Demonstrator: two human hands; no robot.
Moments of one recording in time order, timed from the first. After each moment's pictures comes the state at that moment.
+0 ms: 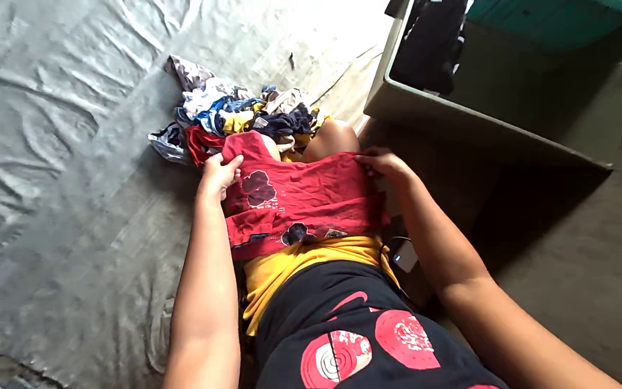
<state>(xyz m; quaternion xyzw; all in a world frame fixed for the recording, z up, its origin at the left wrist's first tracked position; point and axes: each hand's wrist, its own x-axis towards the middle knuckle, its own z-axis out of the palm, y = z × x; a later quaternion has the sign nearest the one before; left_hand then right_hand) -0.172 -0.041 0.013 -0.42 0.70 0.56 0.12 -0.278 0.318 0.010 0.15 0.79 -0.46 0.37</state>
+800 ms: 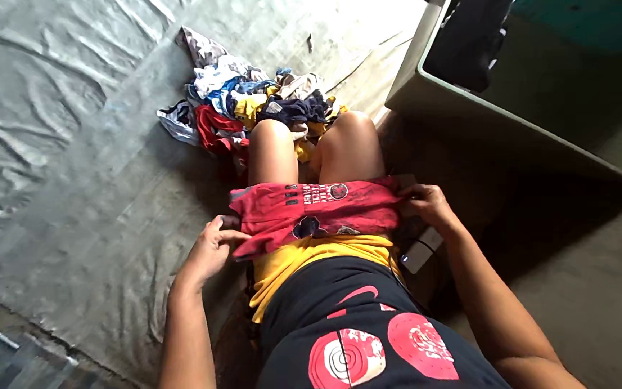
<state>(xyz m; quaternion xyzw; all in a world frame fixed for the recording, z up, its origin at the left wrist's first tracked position) 0.015 -0.051 0.040 -0.13 0.85 0.49 0.15 -0.198 0.403 0.020 -0.06 0.88 -0.37 0.28</state>
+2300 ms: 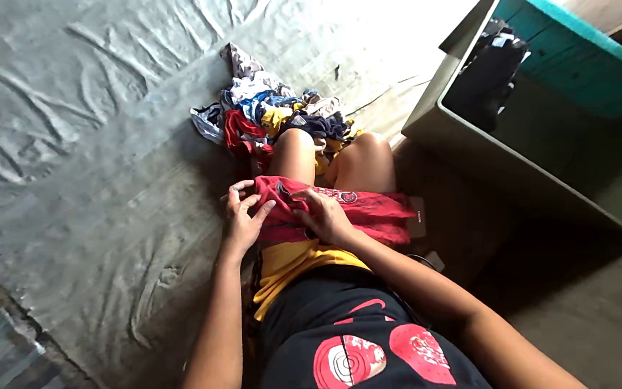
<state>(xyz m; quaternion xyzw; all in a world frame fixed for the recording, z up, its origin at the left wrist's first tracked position) -0.017 -0.016 0.028 -0.26 0.85 0.46 -0.06 -0.134 0.174 0.035 -0.35 0.79 -0.41 0.28</state>
